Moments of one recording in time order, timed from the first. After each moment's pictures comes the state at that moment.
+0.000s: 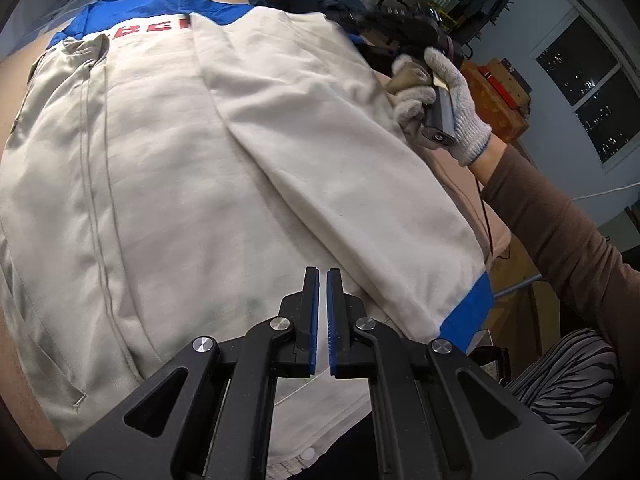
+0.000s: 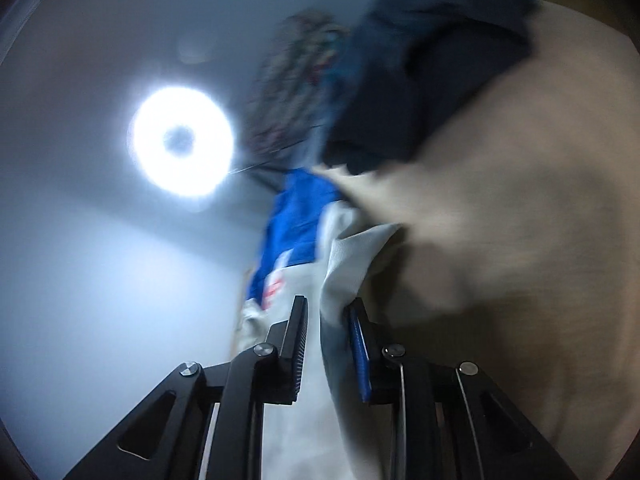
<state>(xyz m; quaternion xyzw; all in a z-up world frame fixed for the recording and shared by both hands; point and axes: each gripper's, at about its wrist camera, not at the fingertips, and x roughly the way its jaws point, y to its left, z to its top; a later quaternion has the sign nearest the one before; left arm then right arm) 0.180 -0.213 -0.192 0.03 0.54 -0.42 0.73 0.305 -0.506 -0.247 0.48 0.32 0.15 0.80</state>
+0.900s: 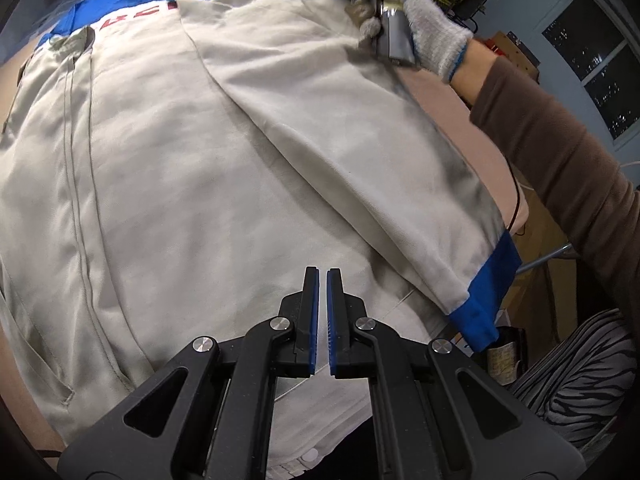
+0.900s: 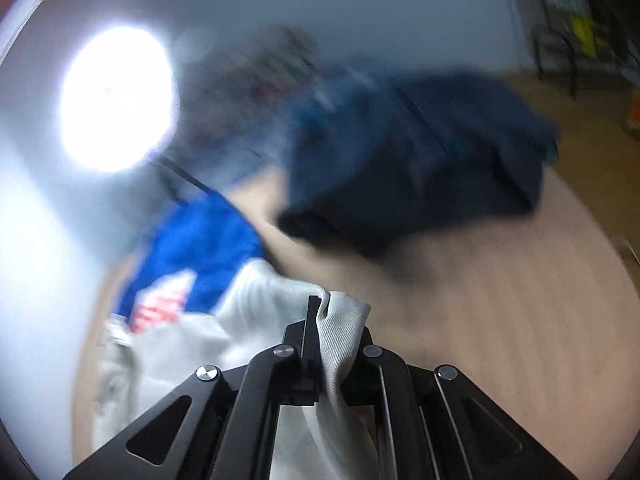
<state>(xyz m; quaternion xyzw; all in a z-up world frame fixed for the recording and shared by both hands) 0.172 -0.232 -0.213 0.07 0.56 -0.41 0.71 0.380 -0.467 -0.209 0.26 0.40 -0.09 0.87</state>
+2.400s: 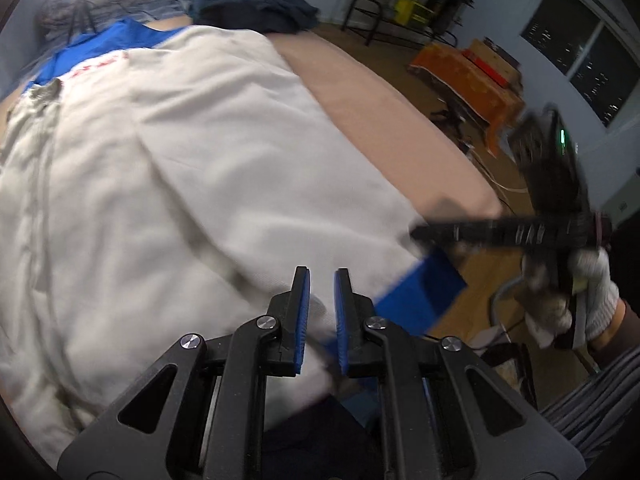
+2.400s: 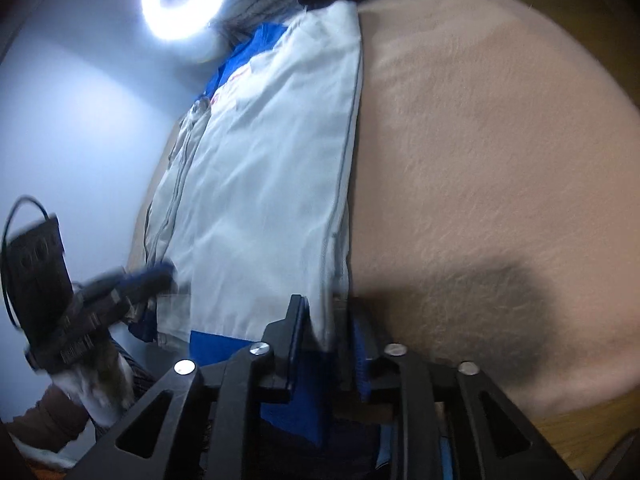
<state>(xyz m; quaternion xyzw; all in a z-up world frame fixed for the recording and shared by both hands) 0.084 -0.293 -0.196 0.08 0.49 -0.44 0.75 0.015 -0.409 -0.245 0.31 0.50 0.06 0.81</state>
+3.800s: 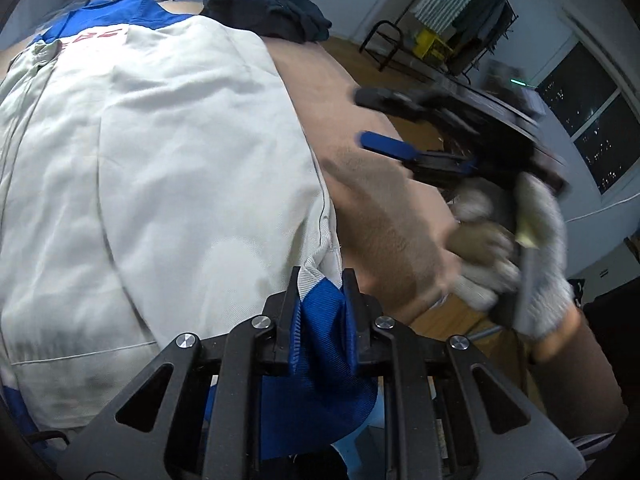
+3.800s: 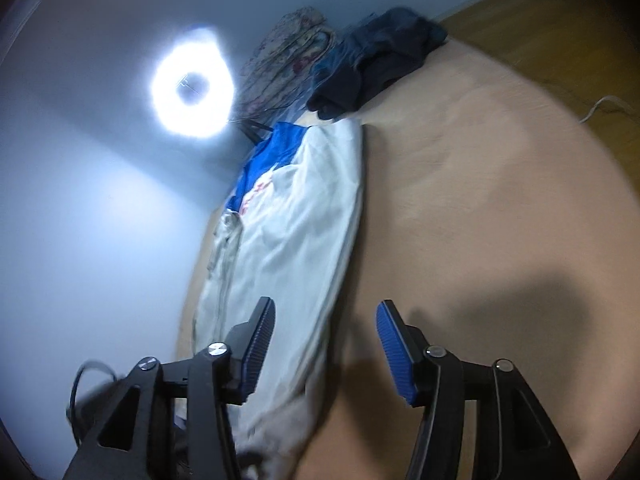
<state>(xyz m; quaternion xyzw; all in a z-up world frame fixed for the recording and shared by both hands) 0.081 -0.323 -0.186 -0.02 0.51 -0.42 0.75 0.090 -0.487 -0.215 0.40 0.38 0.09 0.83</state>
